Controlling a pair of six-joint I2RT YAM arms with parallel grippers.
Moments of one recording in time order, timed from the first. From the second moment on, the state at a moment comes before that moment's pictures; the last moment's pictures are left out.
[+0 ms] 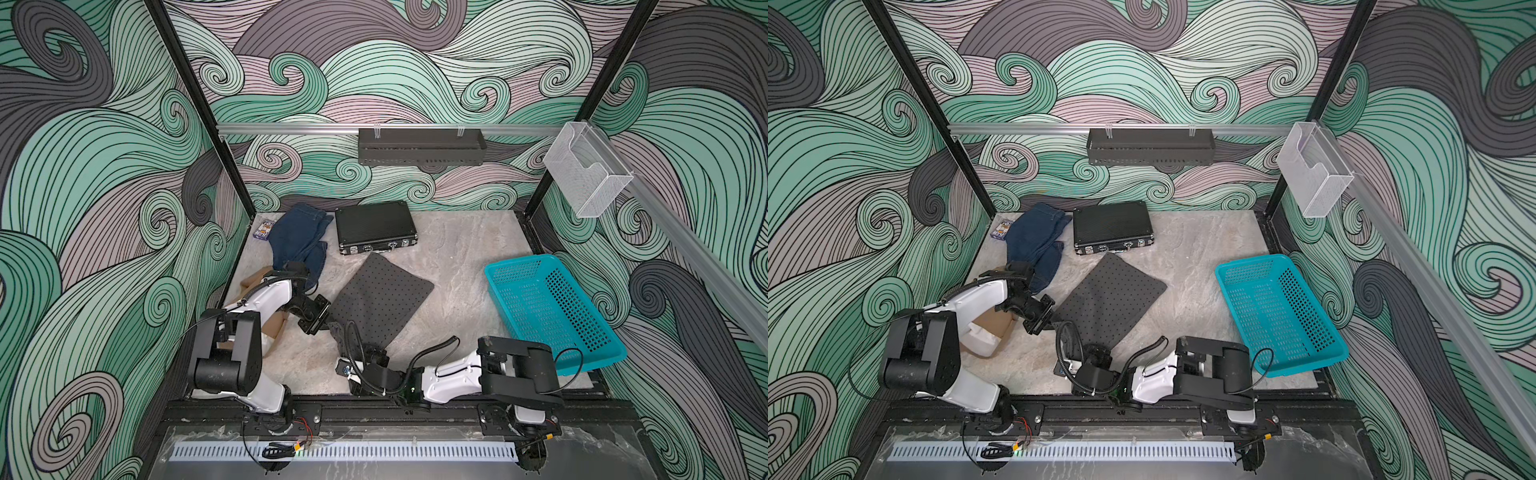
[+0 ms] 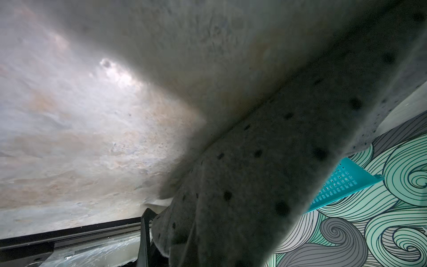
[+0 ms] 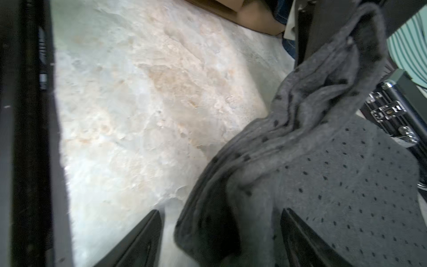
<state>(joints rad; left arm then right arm) -0.07 1.54 0.89 -0.95 0.64 -0.86 1.44 1.88 0.79 0.44 0.47 -0.21</state>
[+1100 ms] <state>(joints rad) -0.07 1.90 1.26 -0.93 0.59 -1.03 0.98 1.87 0.72 0.52 -0.34 0.88</state>
